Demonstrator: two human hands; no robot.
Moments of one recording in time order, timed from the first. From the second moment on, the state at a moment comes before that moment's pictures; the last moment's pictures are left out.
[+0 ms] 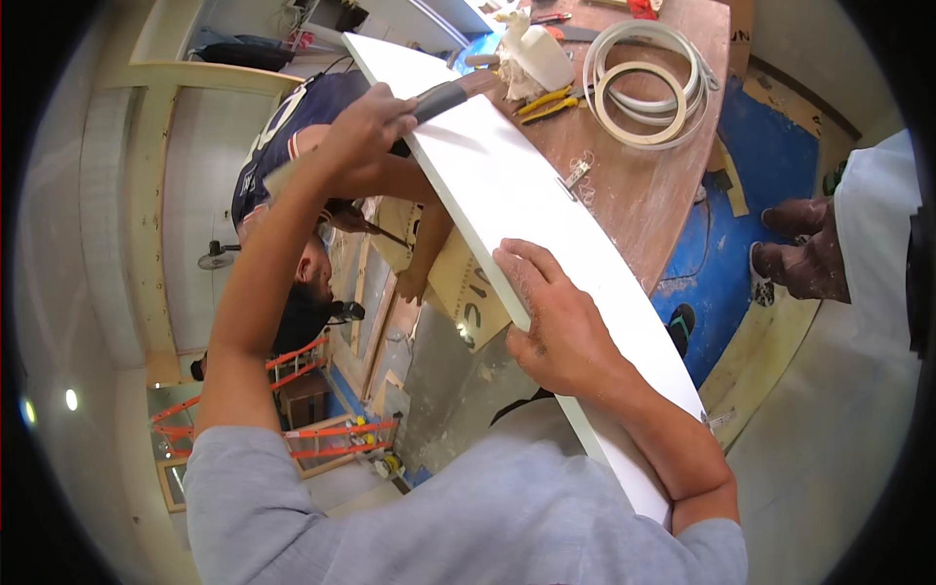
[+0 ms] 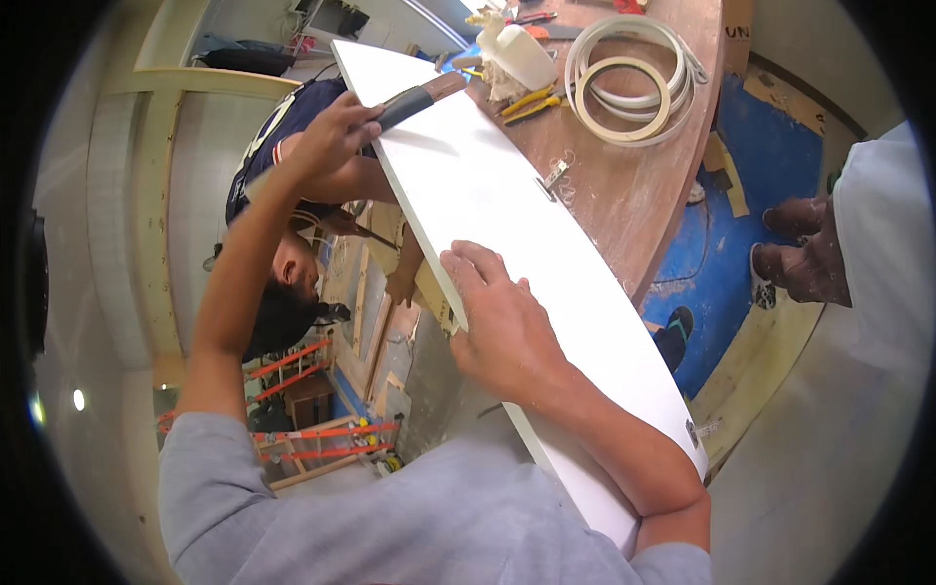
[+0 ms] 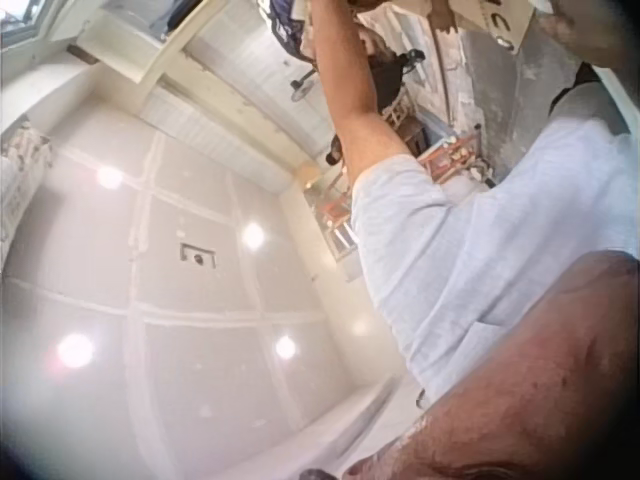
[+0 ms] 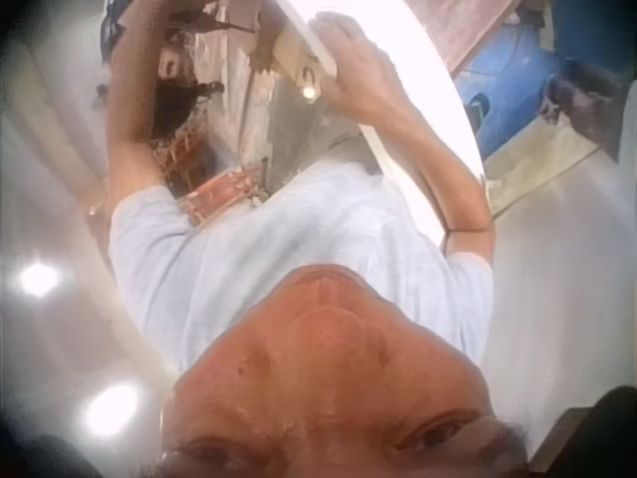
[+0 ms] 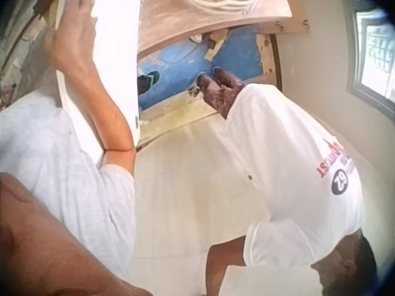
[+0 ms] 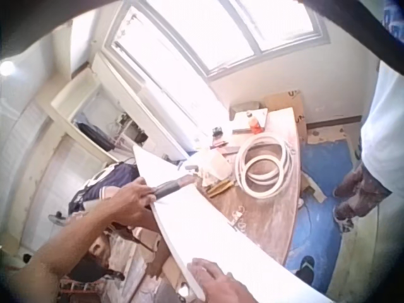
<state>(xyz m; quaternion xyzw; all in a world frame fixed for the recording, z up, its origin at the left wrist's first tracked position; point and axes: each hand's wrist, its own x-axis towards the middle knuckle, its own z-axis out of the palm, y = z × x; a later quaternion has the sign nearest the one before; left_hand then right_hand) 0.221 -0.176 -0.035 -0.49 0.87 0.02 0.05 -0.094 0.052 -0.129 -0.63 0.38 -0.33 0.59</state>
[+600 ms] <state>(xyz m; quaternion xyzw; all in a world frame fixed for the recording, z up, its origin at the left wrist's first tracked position) 0.209 -0.184 -0.002 -0.51 0.83 -0.03 0.24 -0.086 0.062 -0.130 -0.62 0.38 -0.34 0.60</state>
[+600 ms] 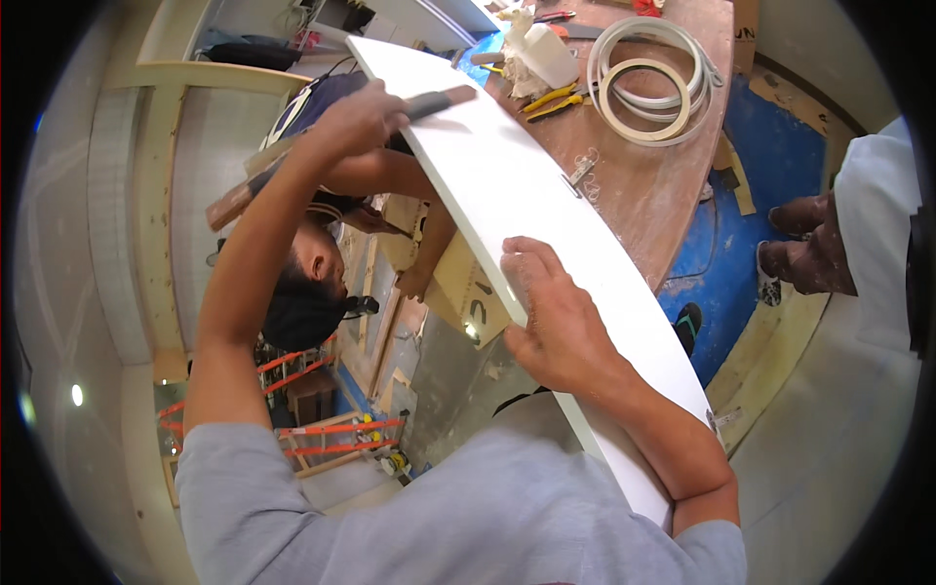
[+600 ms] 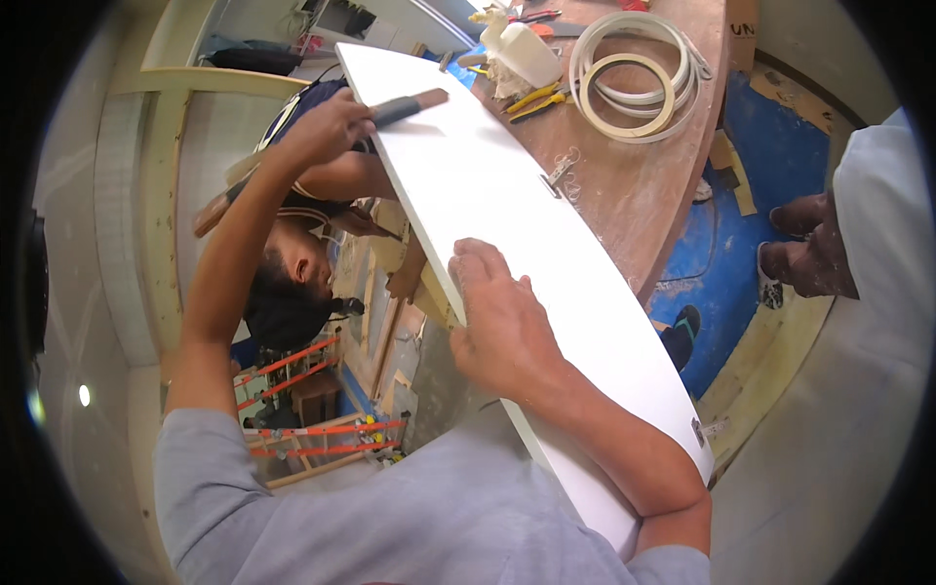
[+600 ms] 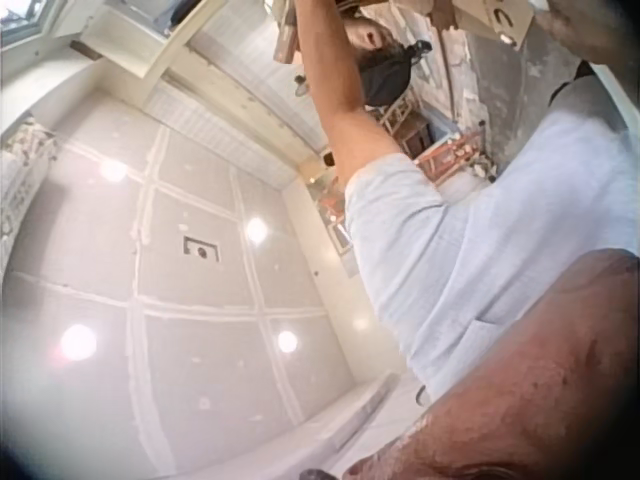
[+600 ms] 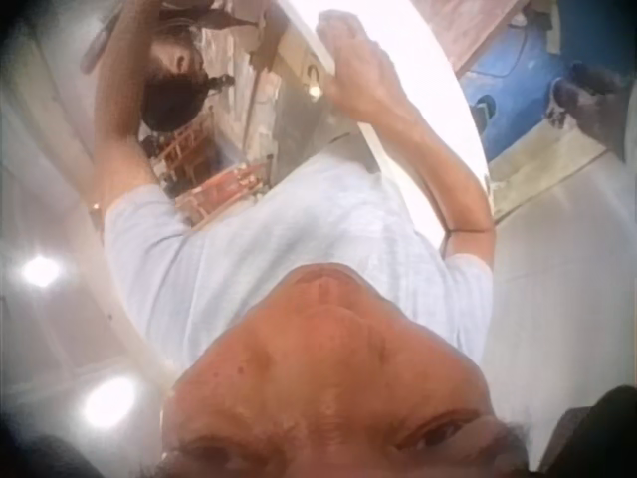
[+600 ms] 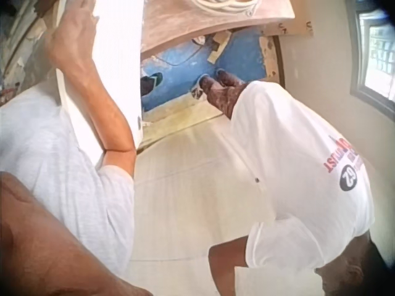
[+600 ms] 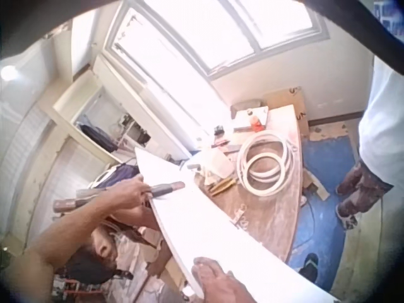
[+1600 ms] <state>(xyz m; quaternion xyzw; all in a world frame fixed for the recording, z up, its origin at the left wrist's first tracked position) 0.107 -0.040 0.021 -0.47 0.86 0.06 0.18 -0.093 0.050 -0.130 -0.63 0.41 -0.34 0.57</state>
